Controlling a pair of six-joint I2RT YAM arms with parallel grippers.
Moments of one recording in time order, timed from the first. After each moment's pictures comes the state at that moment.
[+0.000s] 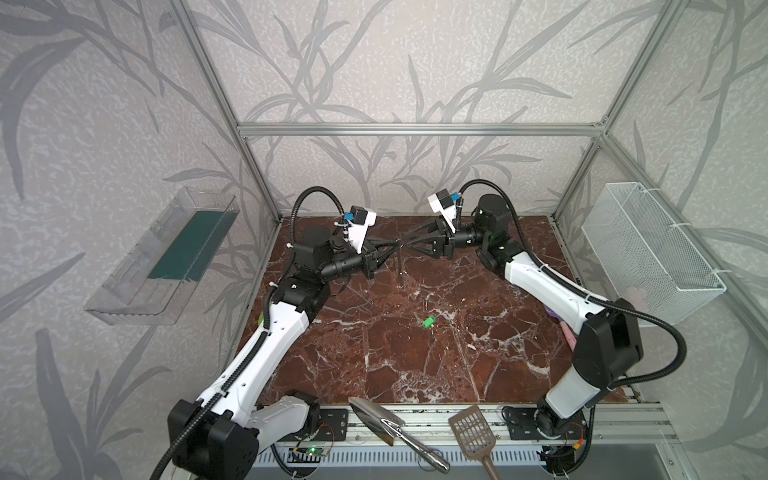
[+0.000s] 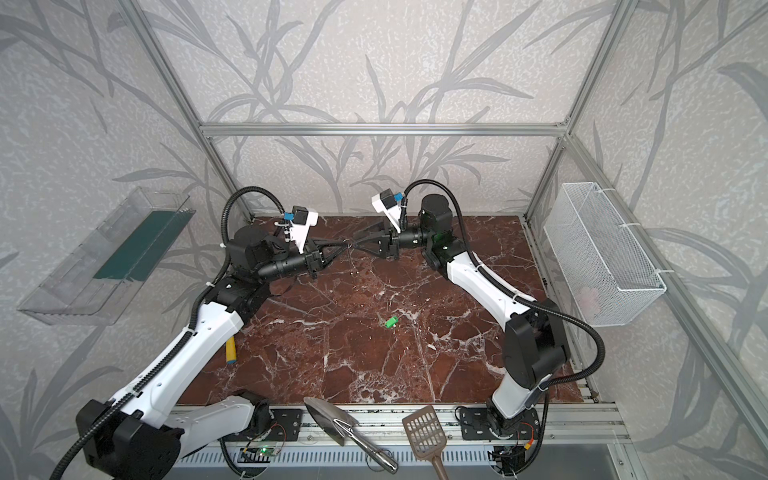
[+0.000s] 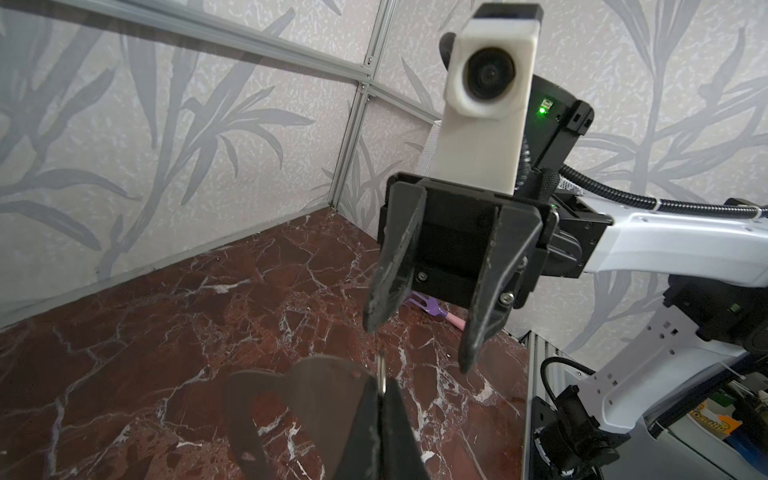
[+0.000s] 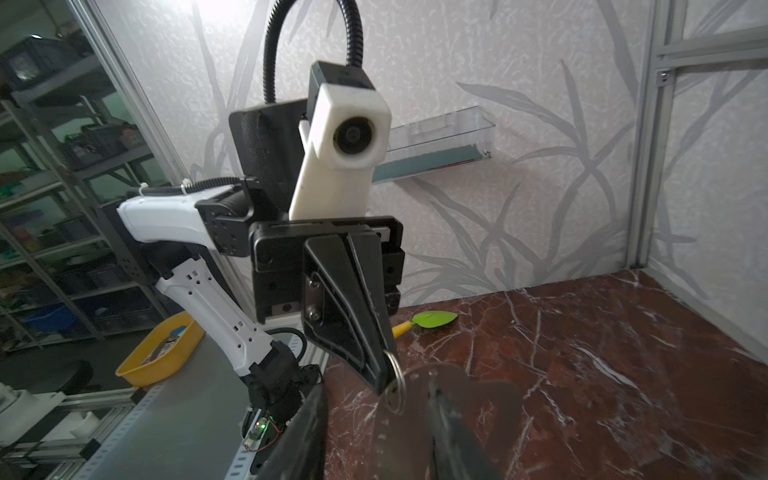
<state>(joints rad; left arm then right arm) -0.32 1.16 1.09 -0.08 0.76 -0.23 0.49 1.65 1.41 0.25 -1.16 0.26</state>
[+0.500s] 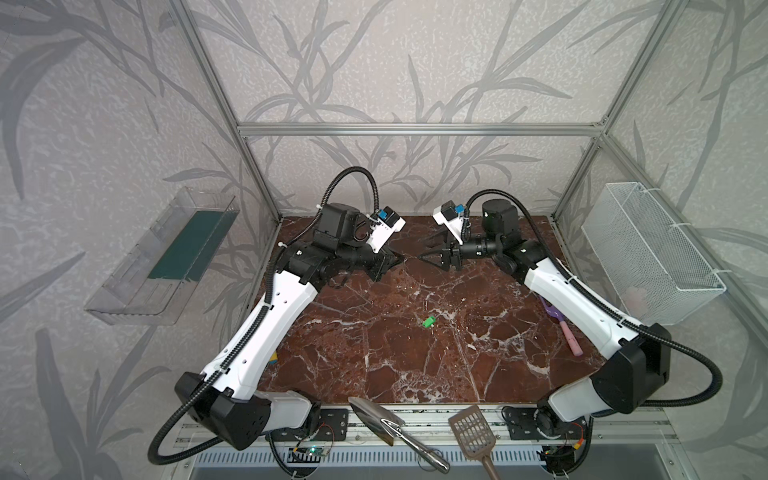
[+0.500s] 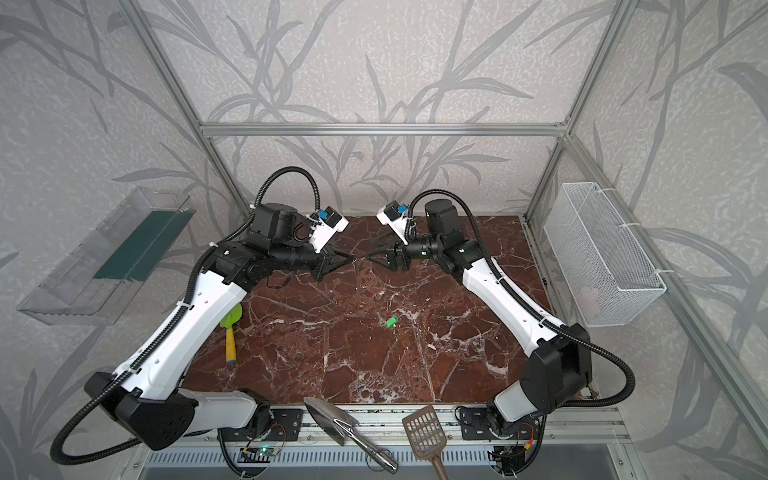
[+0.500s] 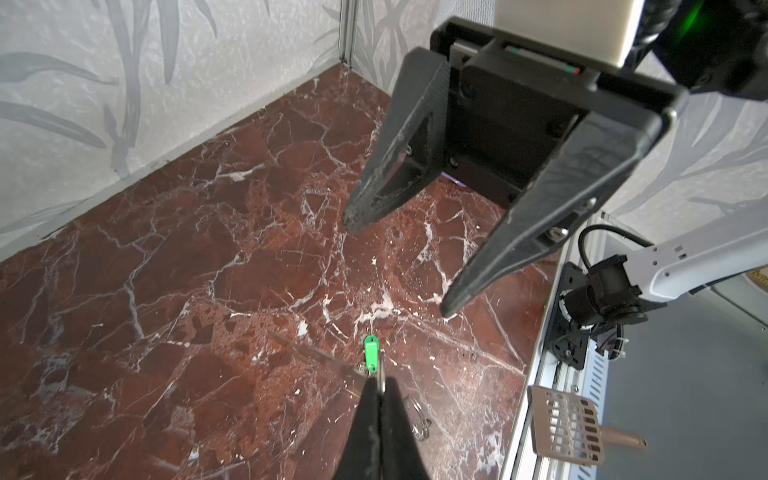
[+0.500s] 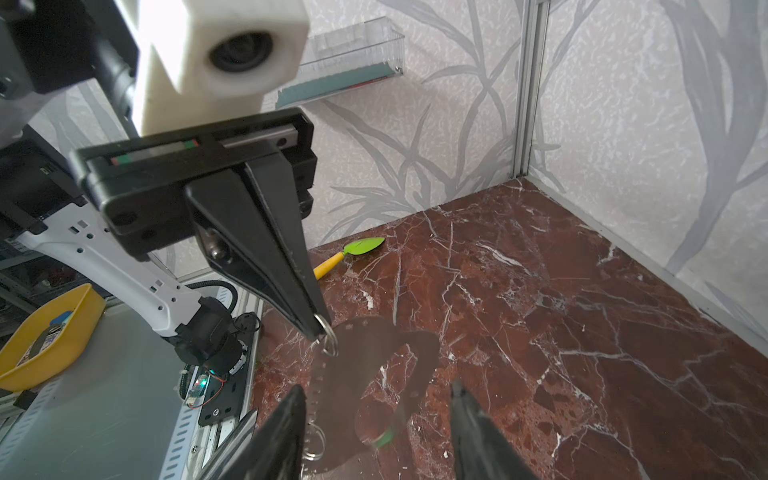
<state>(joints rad) -0.44 1.35 1.54 -0.89 0.56 0.18 0.49 1.52 1.40 -0.28 -0.91 -0.08</state>
